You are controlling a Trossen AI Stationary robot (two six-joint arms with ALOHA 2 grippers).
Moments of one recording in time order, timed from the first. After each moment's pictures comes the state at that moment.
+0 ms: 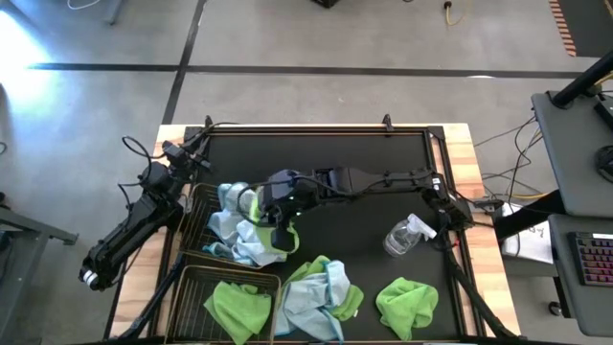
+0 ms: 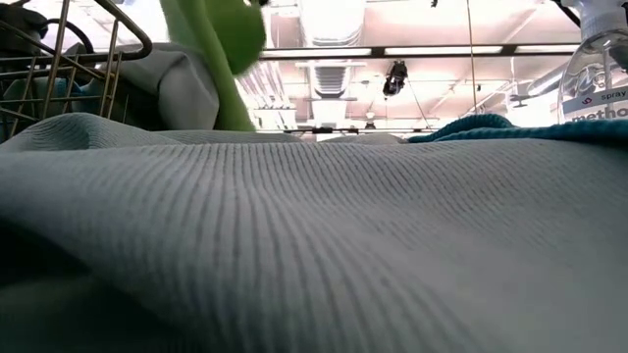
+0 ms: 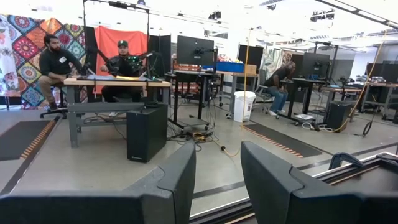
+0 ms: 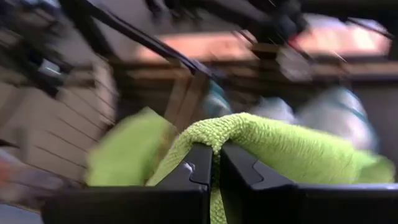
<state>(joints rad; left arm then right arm) 0.87 0.01 0.05 0.11 -0.20 -0.04 0.10 2.17 2.35 -0.73 -0.15 0.12</state>
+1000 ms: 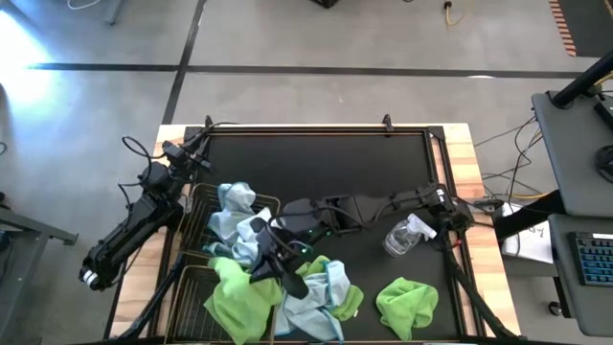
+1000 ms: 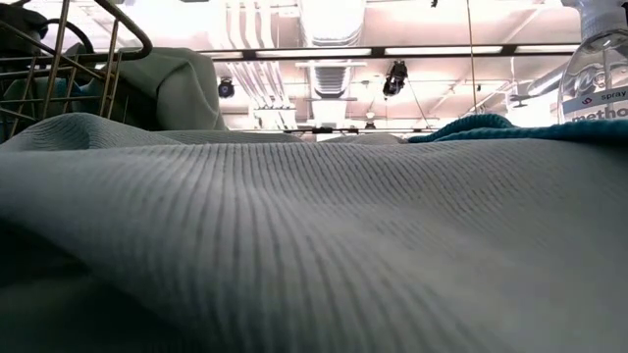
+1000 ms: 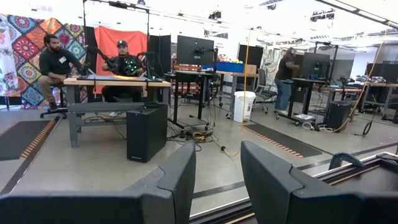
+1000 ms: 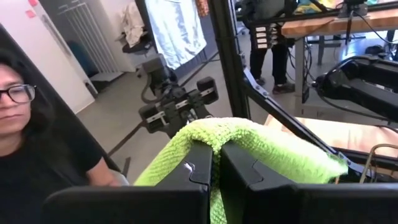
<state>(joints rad) 0.87 0.01 0.05 0.11 -0.20 -0.04 0.25 2.18 2.35 -0.35 -0.39 0.20</state>
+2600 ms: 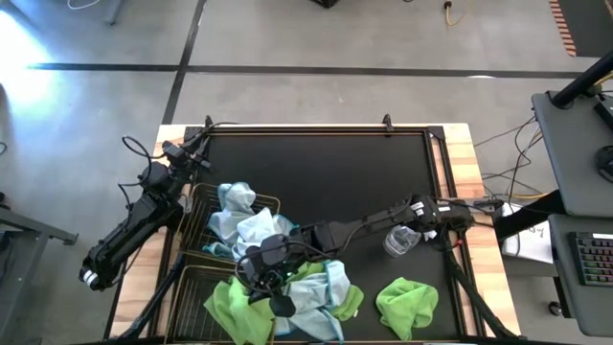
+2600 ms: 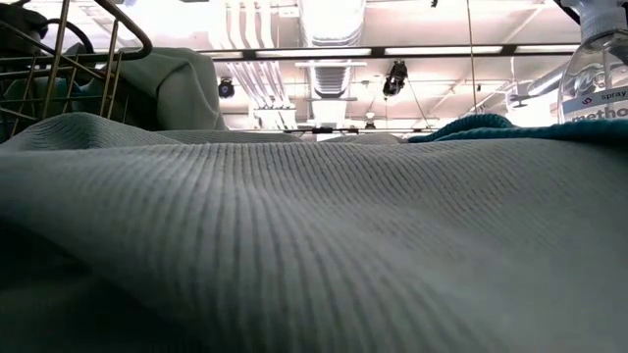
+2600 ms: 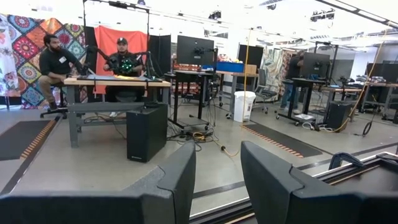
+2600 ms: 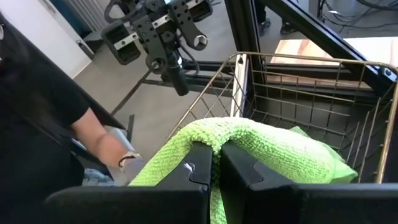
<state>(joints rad) 0.87 0.01 0.05 0.11 -0.20 -0.04 0.29 2.36 2.33 -0.36 -0.40 0.22</state>
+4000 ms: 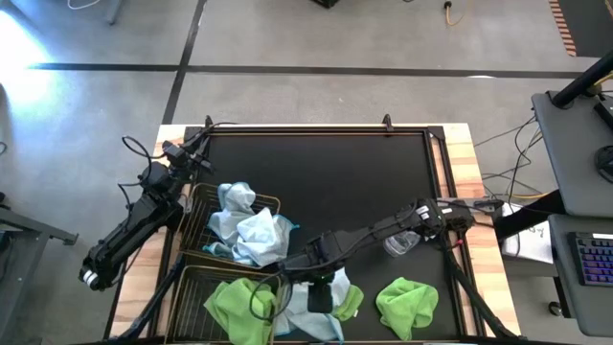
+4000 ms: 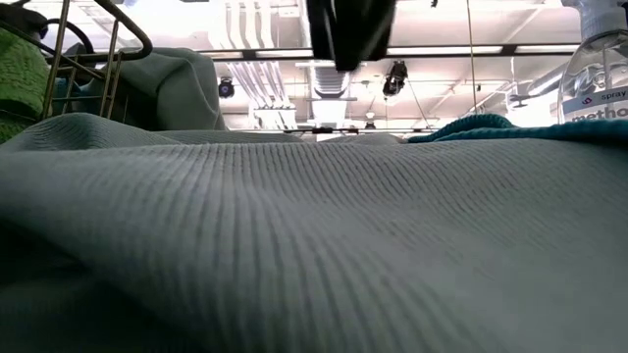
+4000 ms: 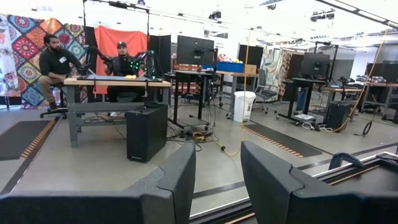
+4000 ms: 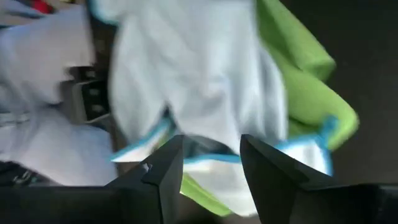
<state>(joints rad) 0.87 0.01 0.05 0.11 -0.20 -0.04 0.35 2.34 2.33 -1.33 -0.26 0.45</state>
